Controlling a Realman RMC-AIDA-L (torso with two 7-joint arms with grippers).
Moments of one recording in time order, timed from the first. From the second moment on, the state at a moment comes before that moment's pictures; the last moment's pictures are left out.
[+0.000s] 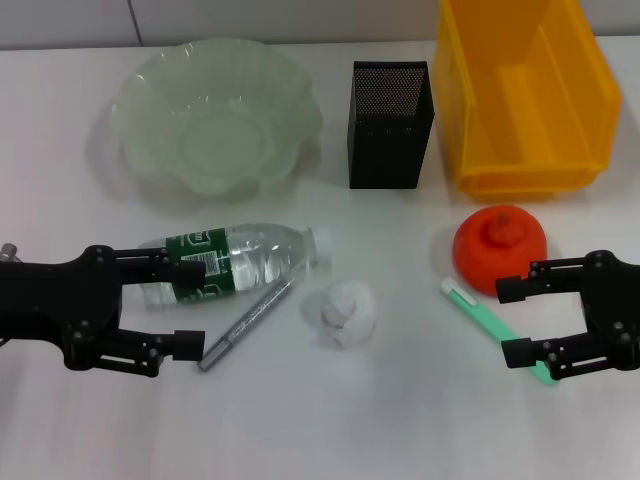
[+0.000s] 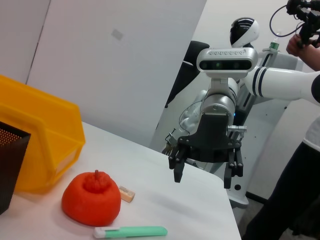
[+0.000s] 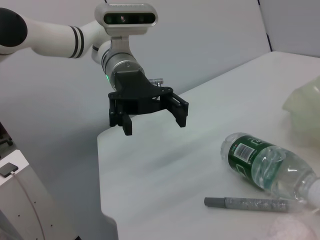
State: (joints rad) left arm -0.55 -1.92 0.53 0.49 2.21 2.00 -1.30; right arm 0.44 2.05 -0.68 -0.89 -2.14 -1.98 1.52
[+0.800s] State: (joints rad) left arm -0.54 -1.92 0.53 0.49 2.20 2.00 -1.29; right arm 0.44 2.06 -0.67 -0.89 -2.14 -1.97 1.51
